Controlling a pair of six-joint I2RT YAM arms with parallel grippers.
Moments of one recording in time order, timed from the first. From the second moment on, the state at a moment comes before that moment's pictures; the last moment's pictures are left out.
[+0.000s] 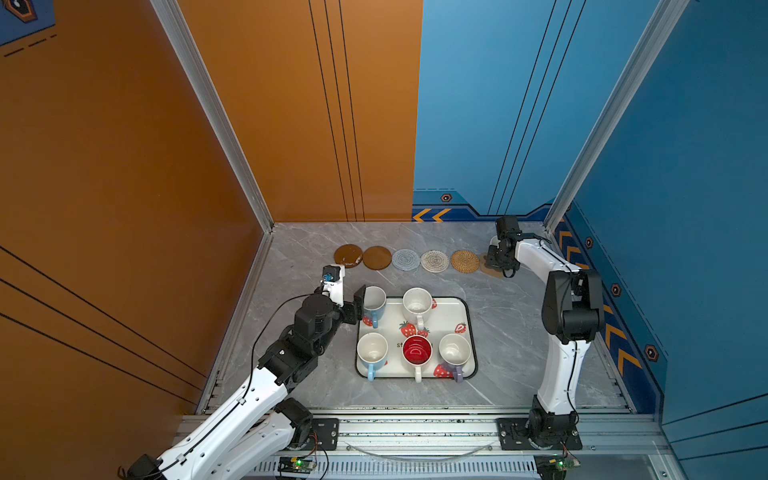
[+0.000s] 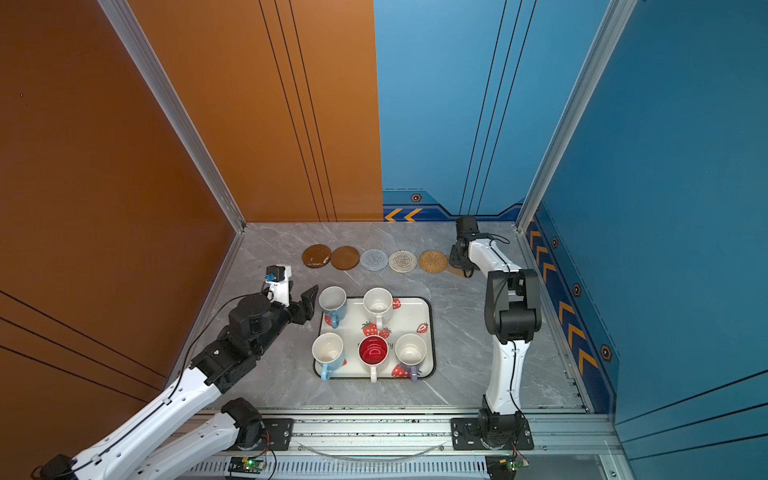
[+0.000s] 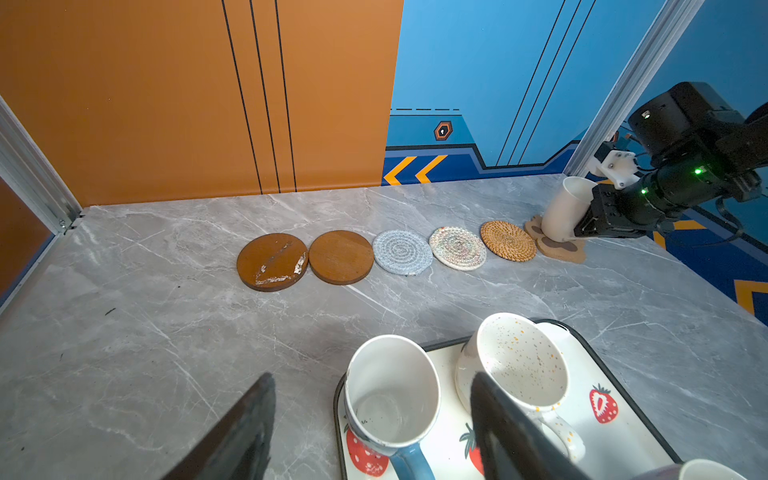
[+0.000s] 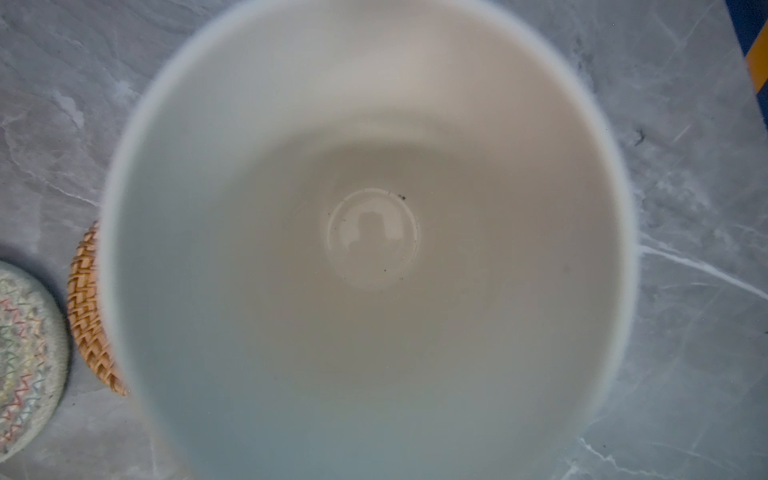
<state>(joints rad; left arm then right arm) -0.57 0.77 0.64 -0.14 -0.28 -0.21 0.06 2.08 1.64 -0.65 0.17 0.31</state>
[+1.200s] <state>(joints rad) -0.57 0.71 0.64 -0.16 -0.28 -0.21 0.05 1.95 1.53 -0.63 0.15 0.35</state>
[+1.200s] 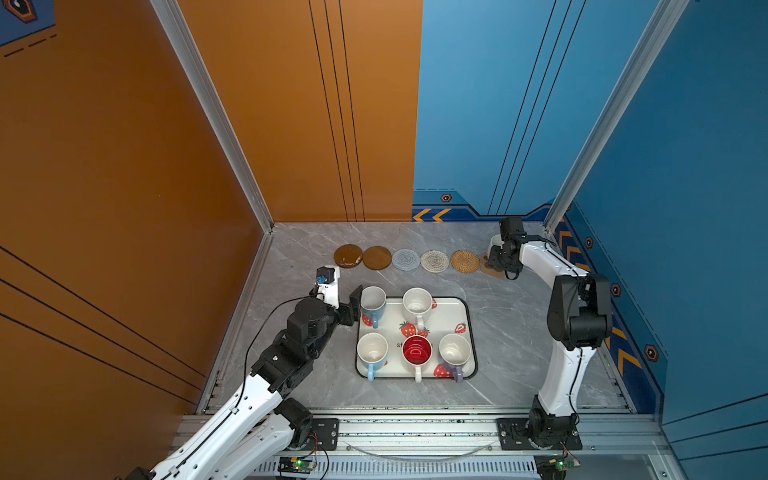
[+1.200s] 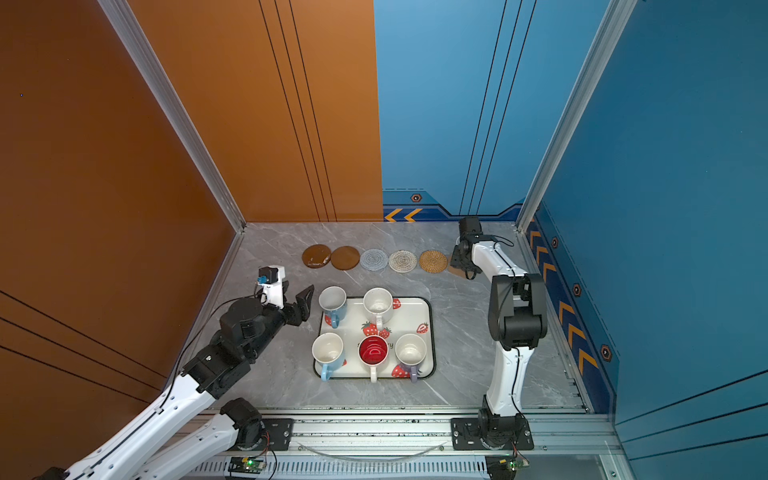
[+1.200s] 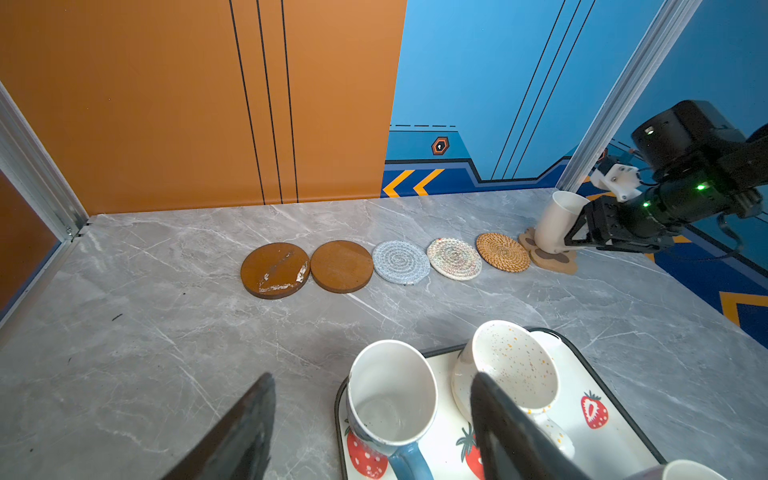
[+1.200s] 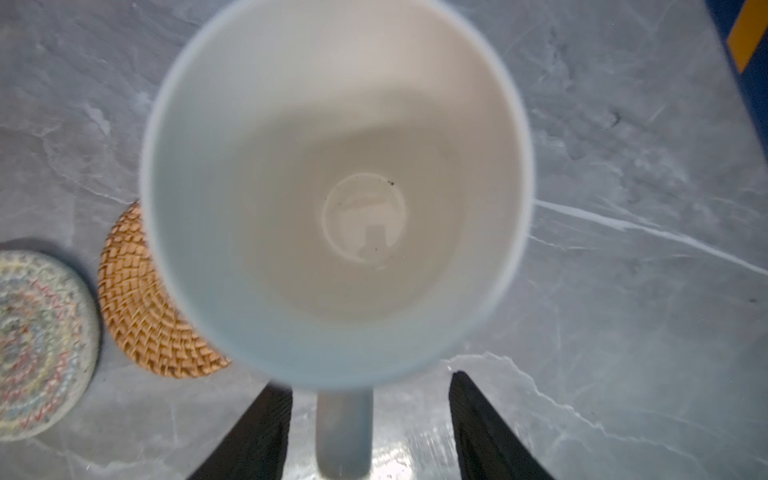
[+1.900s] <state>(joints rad) -0.57 0.74 0.63 -0.20 -0.26 -0.29 0.49 1.27 1.25 -0.41 0.27 0.40</state>
